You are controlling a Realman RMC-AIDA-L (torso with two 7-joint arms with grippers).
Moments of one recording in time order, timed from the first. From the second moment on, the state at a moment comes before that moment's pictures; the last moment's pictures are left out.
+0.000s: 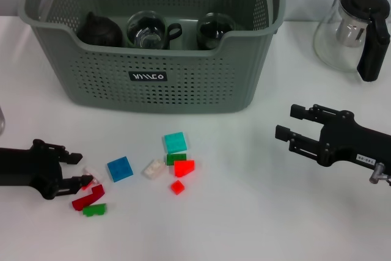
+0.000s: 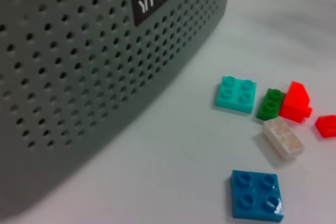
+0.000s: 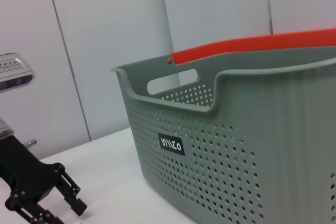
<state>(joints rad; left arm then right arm) -0.41 -2.17 0.57 1.04 2.54 1.50 -1.35 0.41 2.08 -0.87 -0.44 -1.64 -1.39 1.06</state>
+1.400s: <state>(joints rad) -0.40 -2.17 0.58 1.04 2.54 1.49 -1.38 0.40 2.08 -0.87 -0.44 -1.64 -1.39 1.06</state>
